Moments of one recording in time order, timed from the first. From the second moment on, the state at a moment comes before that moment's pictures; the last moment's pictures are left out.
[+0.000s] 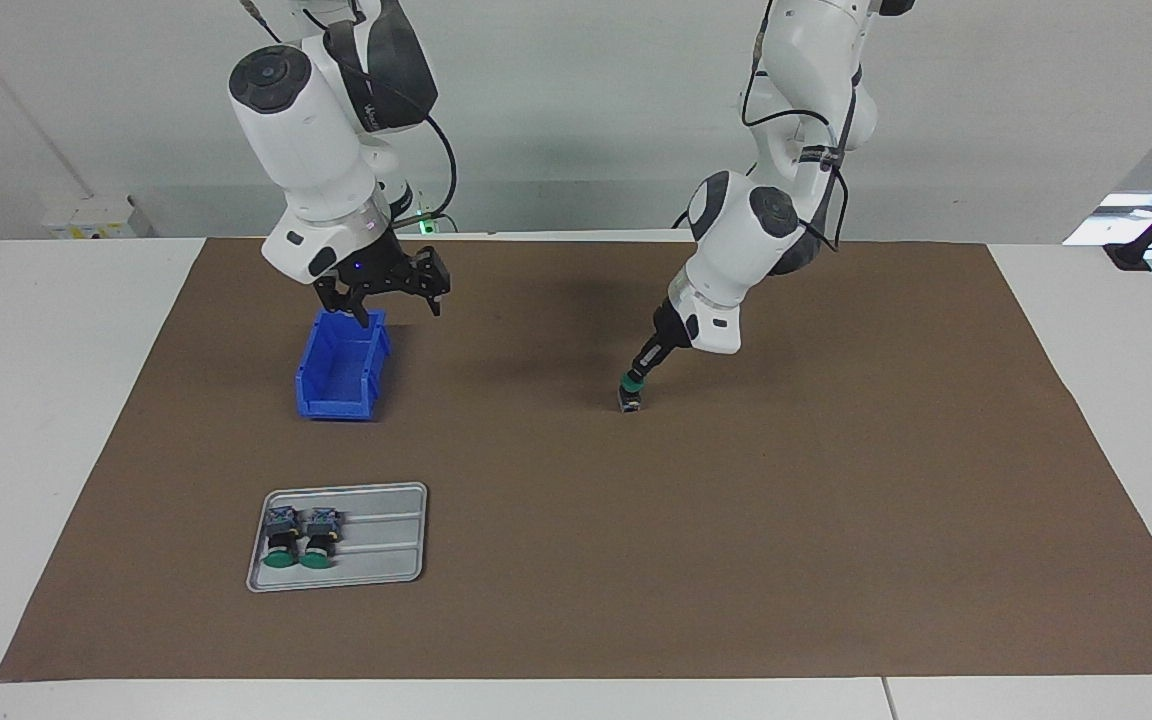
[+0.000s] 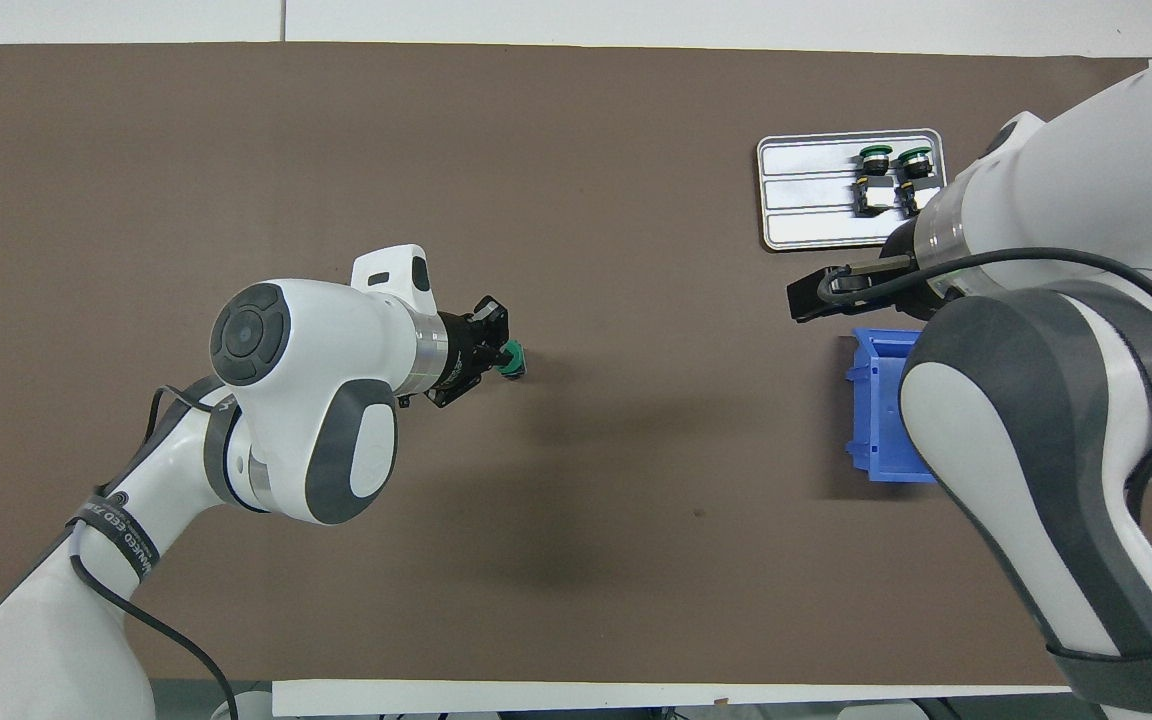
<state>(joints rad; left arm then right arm) -0.57 0.13 -0.07 -2.15 -0.51 2.48 -1.04 0.17 0.00 0.06 -1.80 0.11 1.78 0.11</state>
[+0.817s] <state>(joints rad) -0.54 0.12 -0.07 -2.12 -0.51 2.43 -1.03 0.17 0.00 0.06 -1.80 0.11 1.78 0.11</state>
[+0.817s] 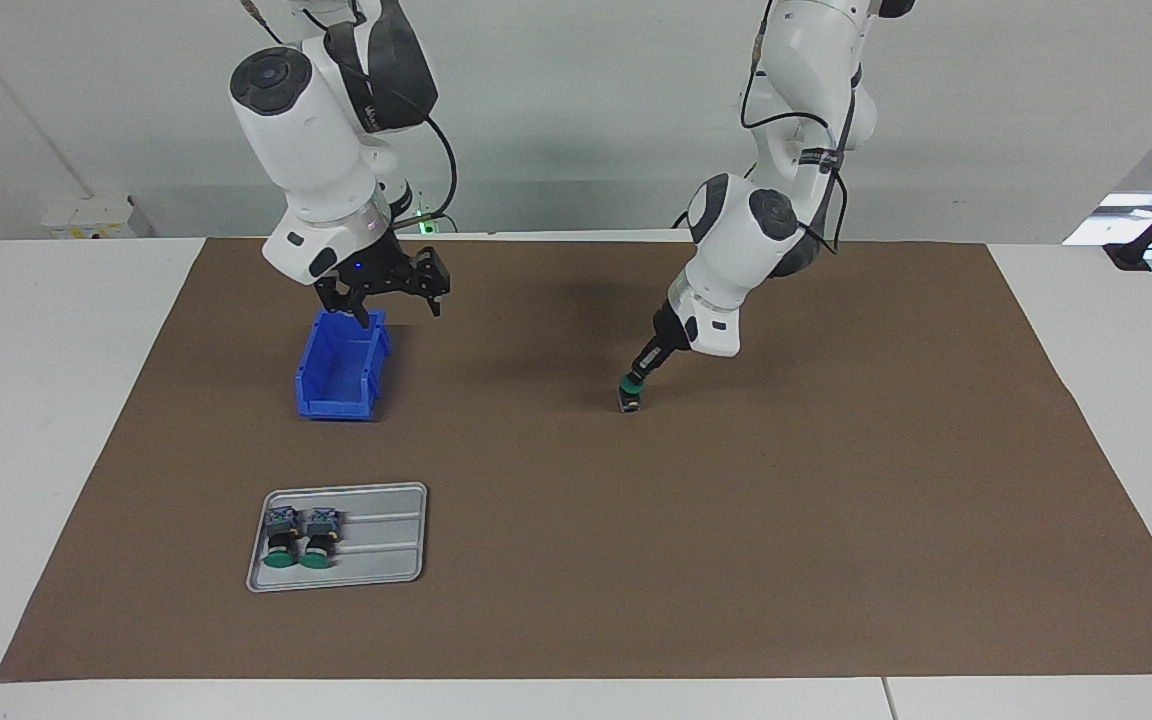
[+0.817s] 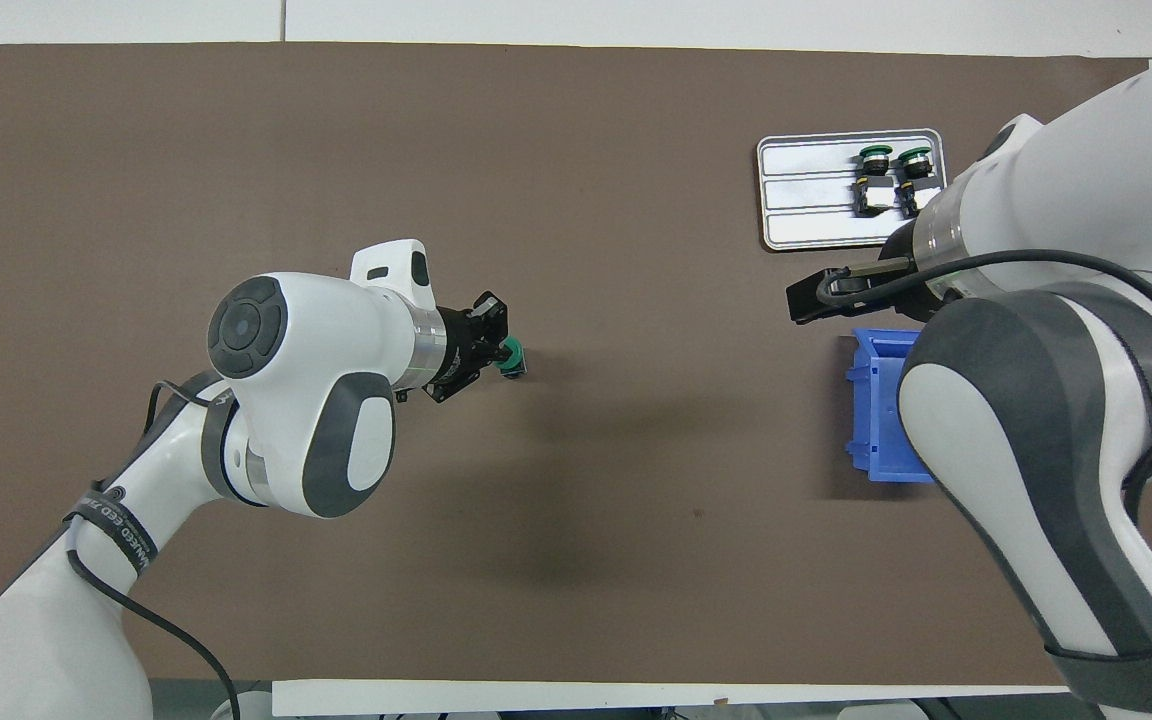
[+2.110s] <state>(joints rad) -0.10 -0.02 -0.05 -1.96 -0.12 1.90 -0.75 0.67 0.40 0.07 -1.71 -0.12 2.29 0.74</state>
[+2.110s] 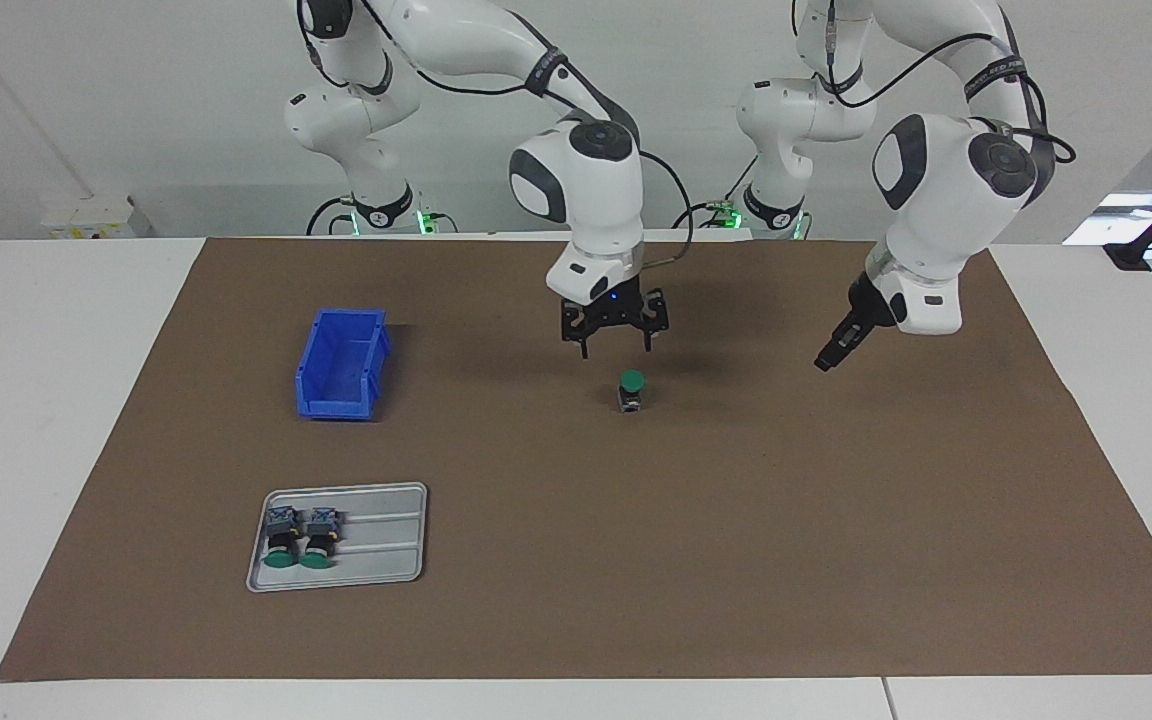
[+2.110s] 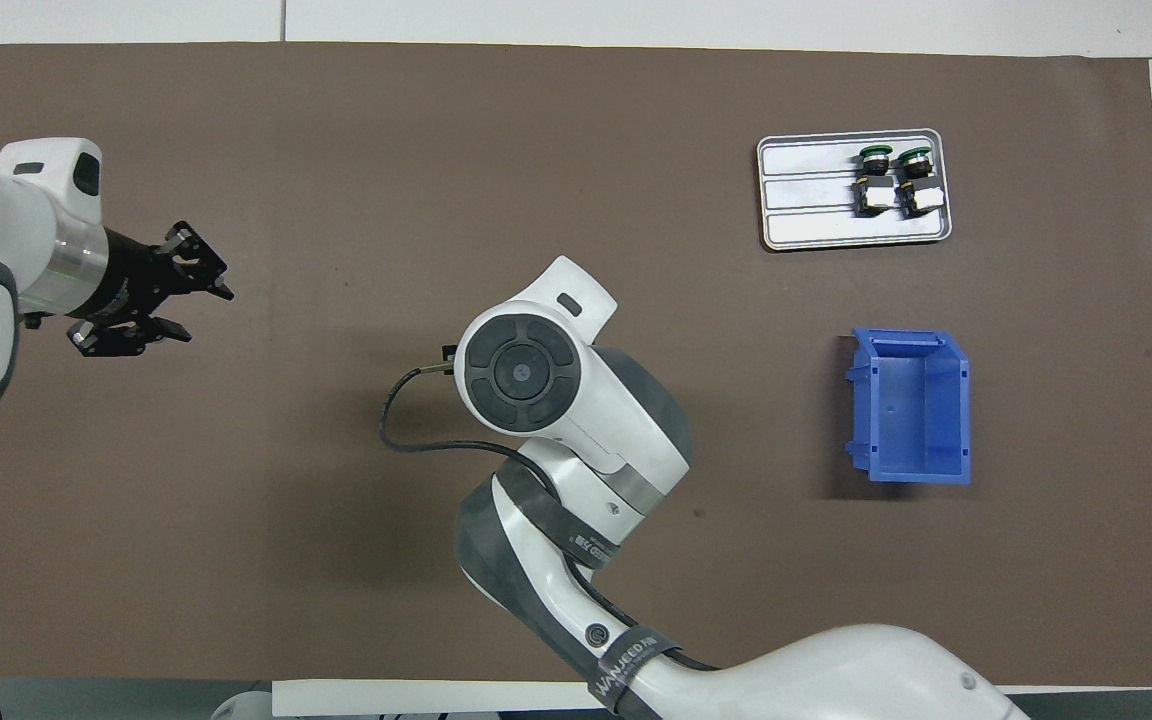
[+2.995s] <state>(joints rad) 0.09 -0.04 -0.05 -1.67 0.01 1.50 -0.32 0.70 0.53 0.07 -1.69 -0.13 2.35 0.74</state>
